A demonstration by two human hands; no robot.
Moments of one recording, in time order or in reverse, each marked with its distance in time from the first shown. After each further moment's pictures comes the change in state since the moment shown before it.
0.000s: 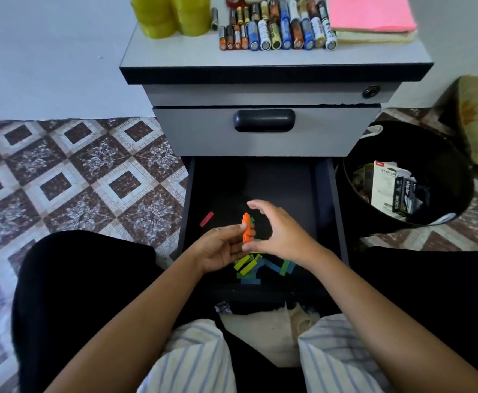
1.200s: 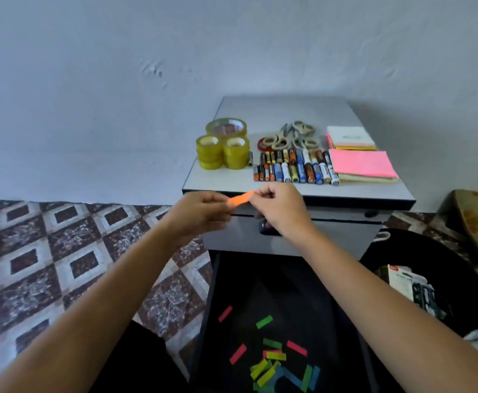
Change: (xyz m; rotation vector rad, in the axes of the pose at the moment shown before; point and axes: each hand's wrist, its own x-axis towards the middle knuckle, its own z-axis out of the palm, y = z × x) left_hand -0.111 0.204 0.051 0.550 0.250 0.636; right_hand 0.079 -0.172 -0.108 0.212 0.474 -0.072
